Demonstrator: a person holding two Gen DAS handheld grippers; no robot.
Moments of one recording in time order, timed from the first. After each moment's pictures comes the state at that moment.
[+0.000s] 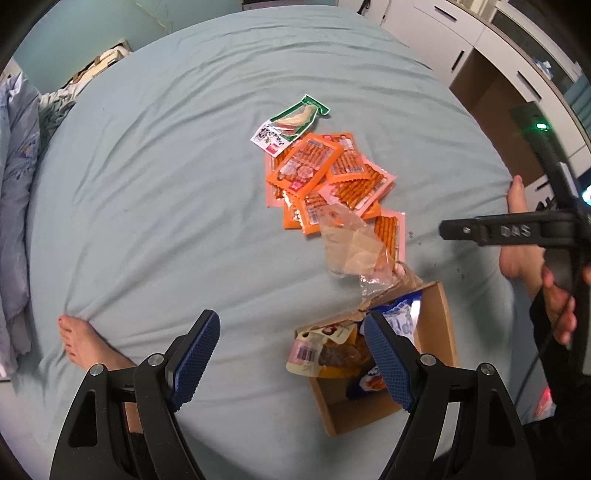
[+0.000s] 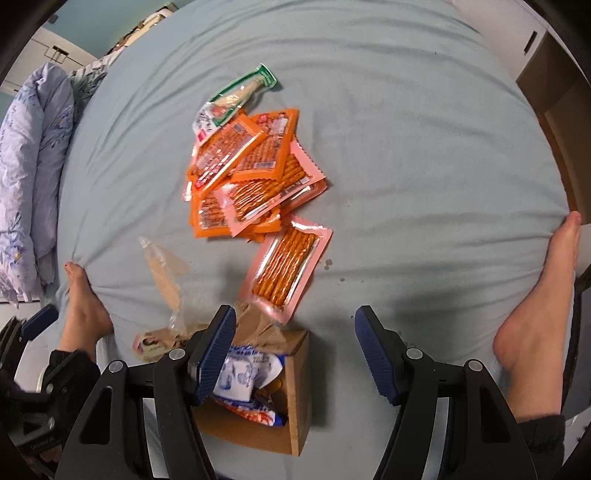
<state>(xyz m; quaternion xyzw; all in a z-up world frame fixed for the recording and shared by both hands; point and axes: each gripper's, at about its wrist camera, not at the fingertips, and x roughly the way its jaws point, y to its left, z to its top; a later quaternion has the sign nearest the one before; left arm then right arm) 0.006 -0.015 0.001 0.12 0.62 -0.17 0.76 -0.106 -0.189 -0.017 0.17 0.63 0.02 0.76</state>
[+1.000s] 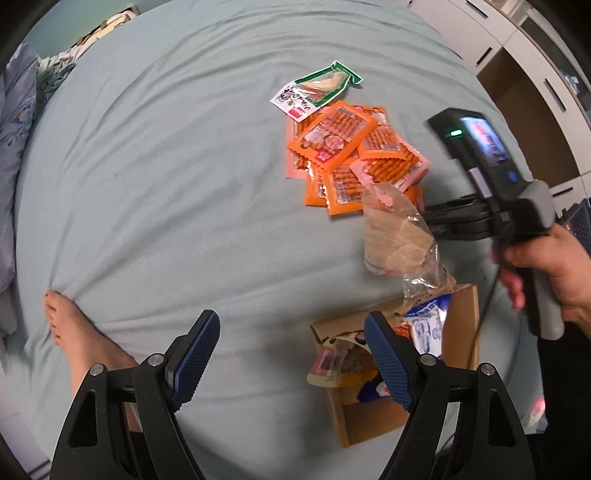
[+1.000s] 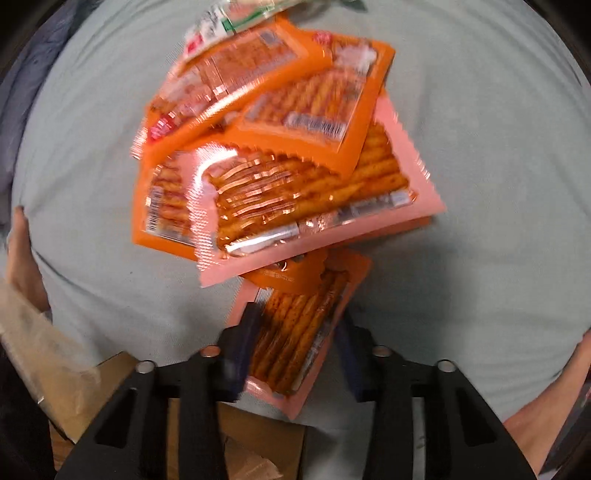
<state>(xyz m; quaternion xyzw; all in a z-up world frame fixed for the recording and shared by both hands) 0.031 -0.001 -0.043 0.10 0.66 -0.14 0.73 -0.023 -0.123 -0.131 0.05 0.68 0.07 0.73</state>
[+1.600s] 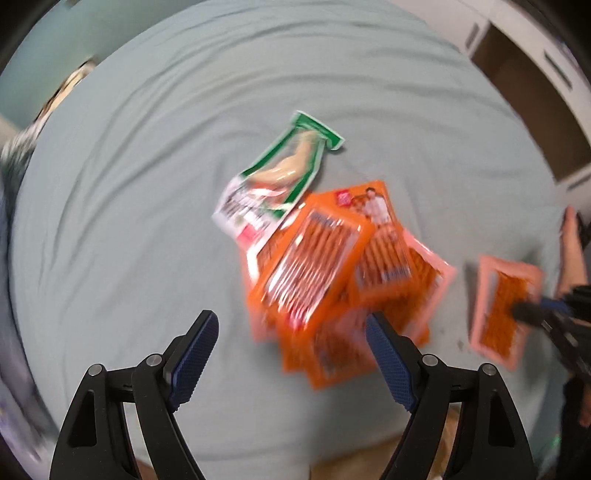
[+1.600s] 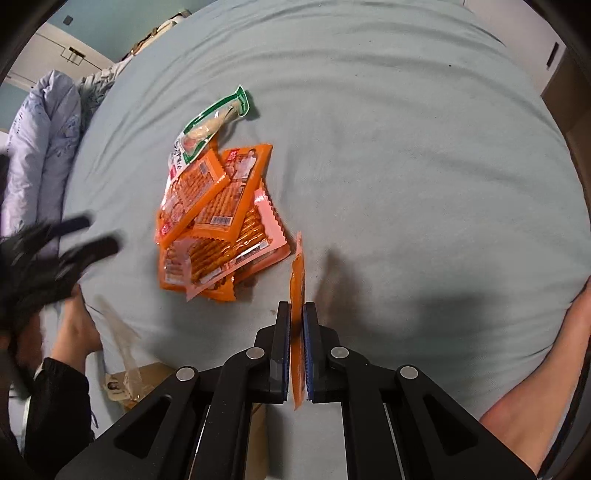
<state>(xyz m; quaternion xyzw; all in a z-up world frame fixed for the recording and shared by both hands) 0.163 -0.121 -0.100 0.20 0.63 -0.18 0.73 -0.071 -0.231 -0.048 0.17 0.59 0.06 0.78</state>
